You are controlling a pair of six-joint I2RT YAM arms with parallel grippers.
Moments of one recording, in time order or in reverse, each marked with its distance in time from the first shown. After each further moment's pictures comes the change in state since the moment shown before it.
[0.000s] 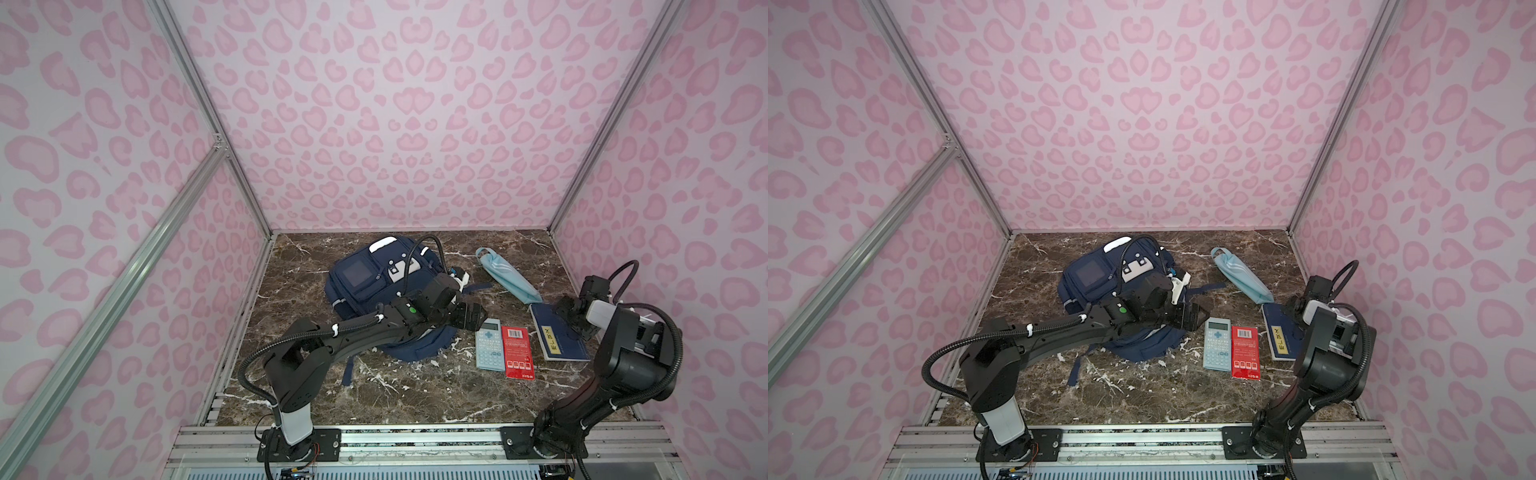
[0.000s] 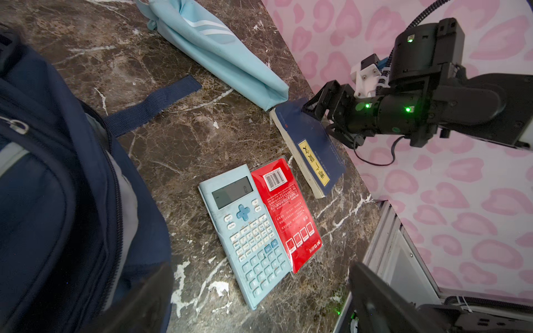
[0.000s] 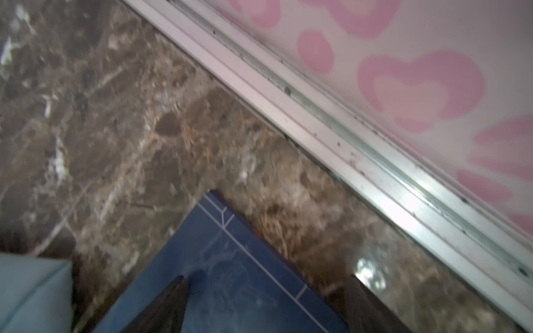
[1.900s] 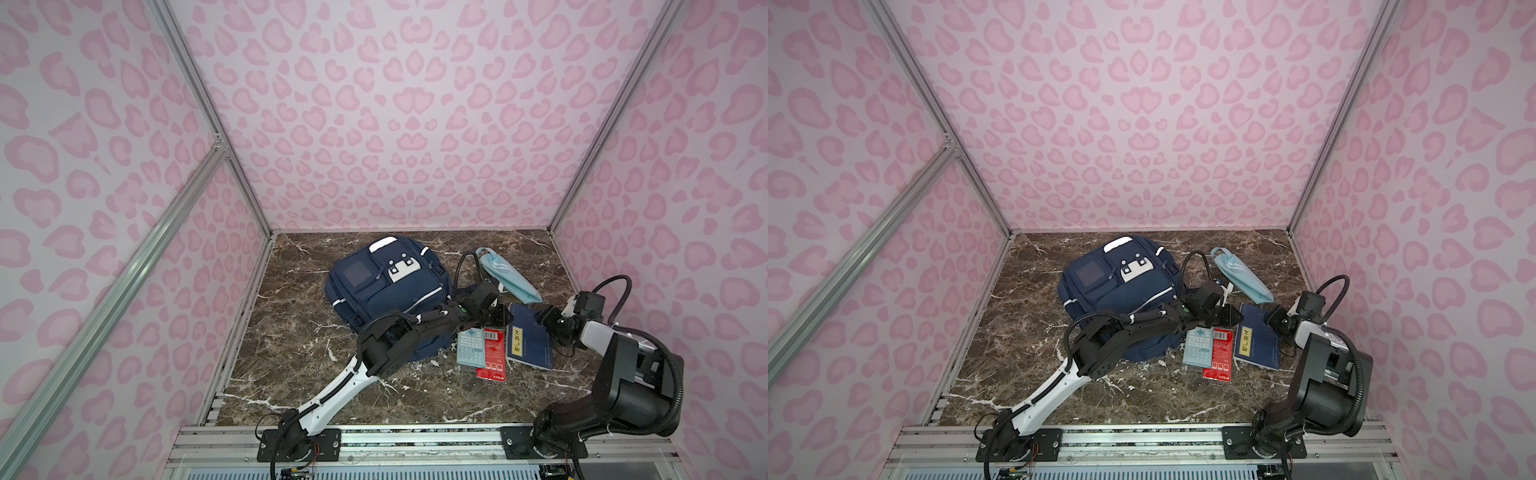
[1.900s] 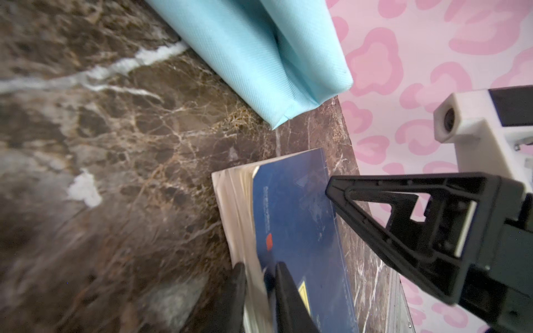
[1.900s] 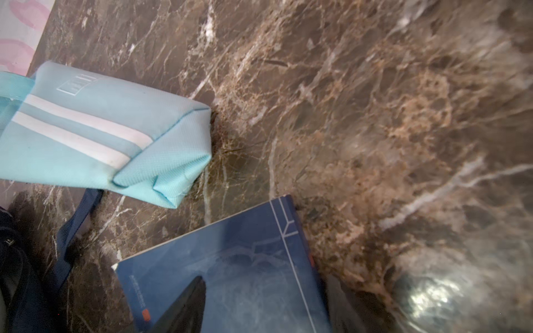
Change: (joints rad) left arm -0.032 0.844 0.762 0.103 0.165 -0.236; right arm 0.025 -0.163 -0.223 0.120 -0.385 -0.018
